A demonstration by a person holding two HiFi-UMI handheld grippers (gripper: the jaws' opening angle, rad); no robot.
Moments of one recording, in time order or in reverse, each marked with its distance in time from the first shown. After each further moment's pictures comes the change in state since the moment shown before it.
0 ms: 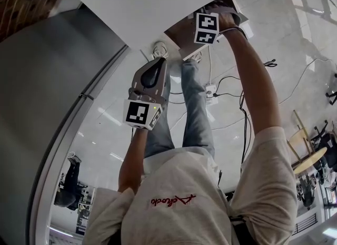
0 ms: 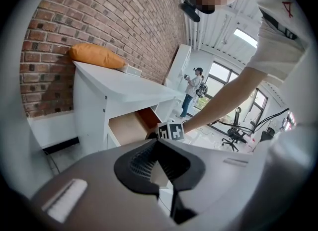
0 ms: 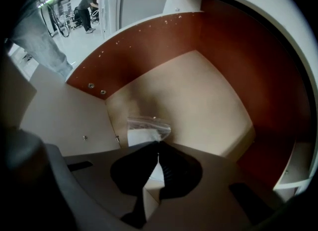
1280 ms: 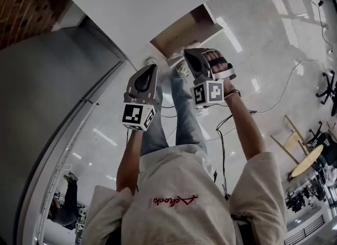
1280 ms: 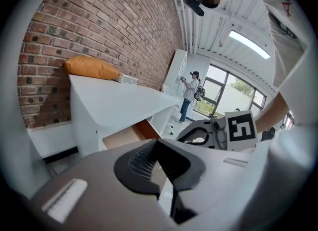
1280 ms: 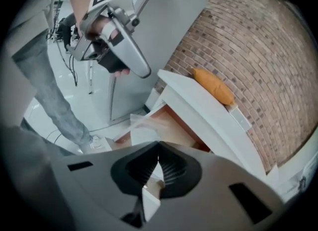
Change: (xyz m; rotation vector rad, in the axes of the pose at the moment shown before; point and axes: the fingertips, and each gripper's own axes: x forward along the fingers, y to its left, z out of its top) left arm -0.010 -0.031 0.038 0.045 -0.053 -0.010; right arm -0.224 0.050 0.050 0.175 -0.266 -0.354
